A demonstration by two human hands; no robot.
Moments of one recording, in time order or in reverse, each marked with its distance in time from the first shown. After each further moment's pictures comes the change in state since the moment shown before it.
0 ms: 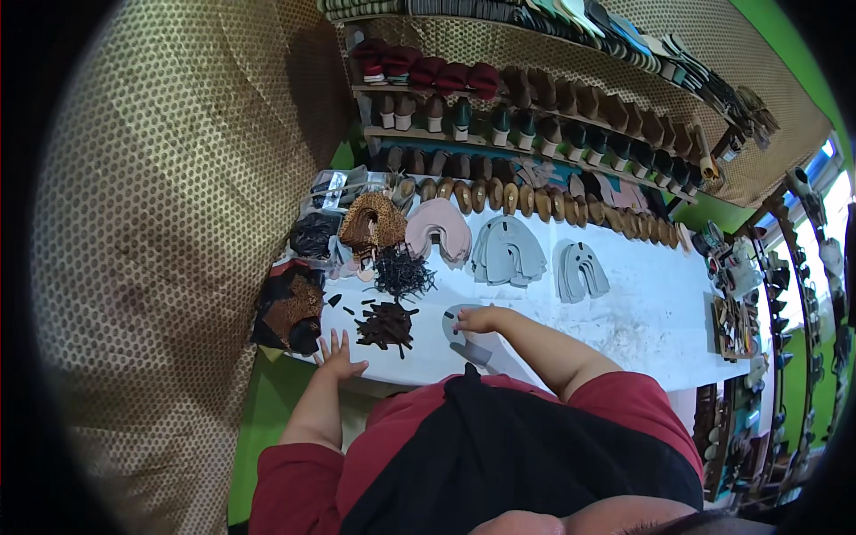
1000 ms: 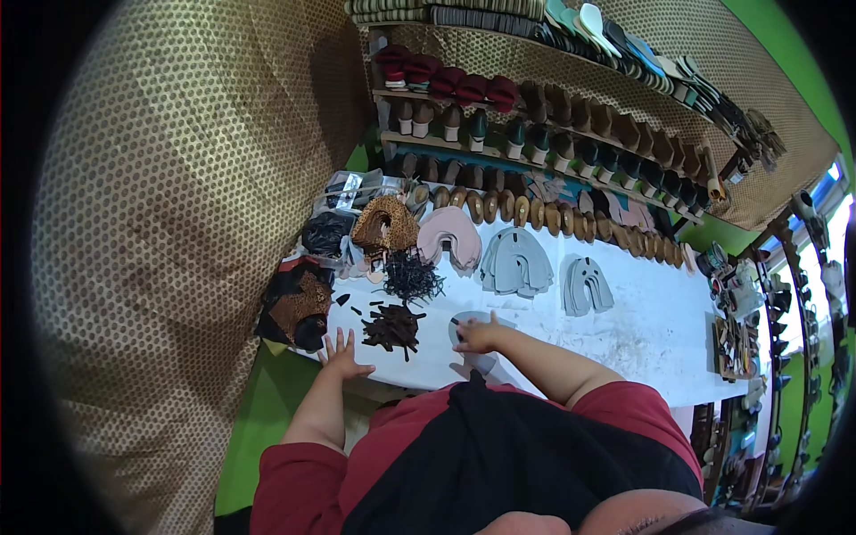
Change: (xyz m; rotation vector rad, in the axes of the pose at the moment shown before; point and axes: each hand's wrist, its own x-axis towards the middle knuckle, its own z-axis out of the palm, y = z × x) left_hand -0.004 -0.001 0.002 0.014 0.019 -0.011; right_hand -0.014 -0.031 0.020 -0.295 0.074 -0.006
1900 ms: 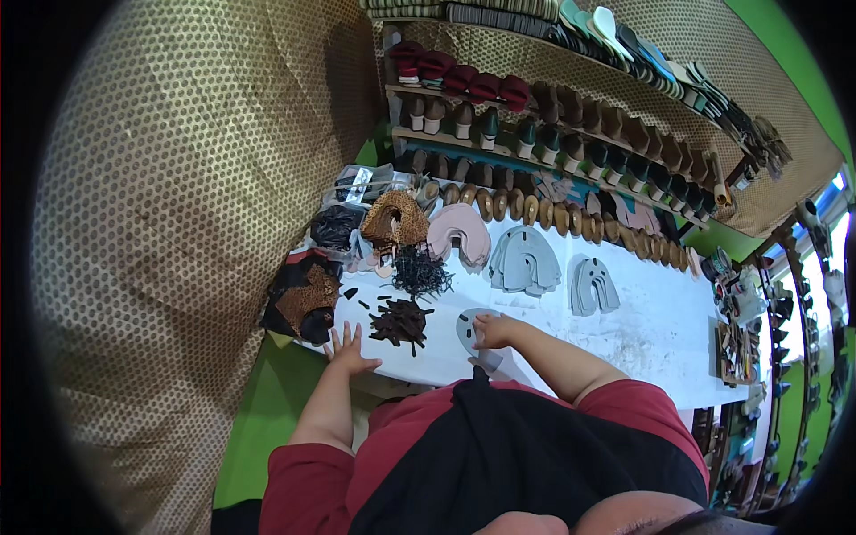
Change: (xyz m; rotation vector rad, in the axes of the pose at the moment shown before) left_hand -0.004 0.001 0.003 -0.029 0.065 0.024; right_hand -0.004 0.019 0.008 0.148 0.058 -0.033
